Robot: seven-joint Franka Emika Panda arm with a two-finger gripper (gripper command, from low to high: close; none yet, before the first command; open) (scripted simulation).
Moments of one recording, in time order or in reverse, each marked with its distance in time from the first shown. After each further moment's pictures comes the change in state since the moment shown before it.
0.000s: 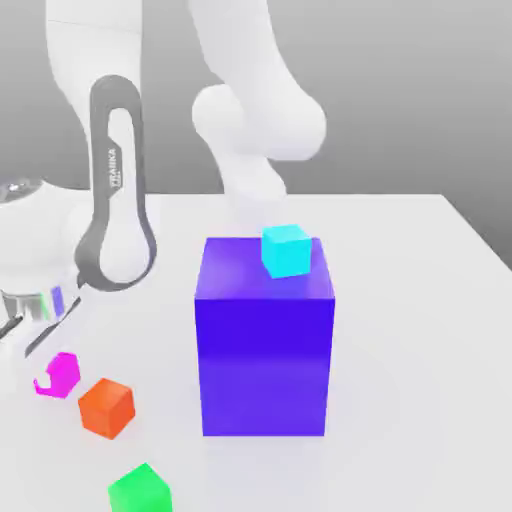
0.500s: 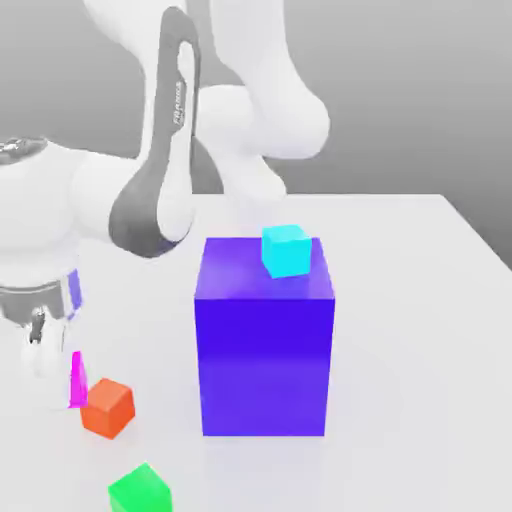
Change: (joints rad) arm 0.256 -0.152 0.156 0.229 -0.226 -0.378 -0.128
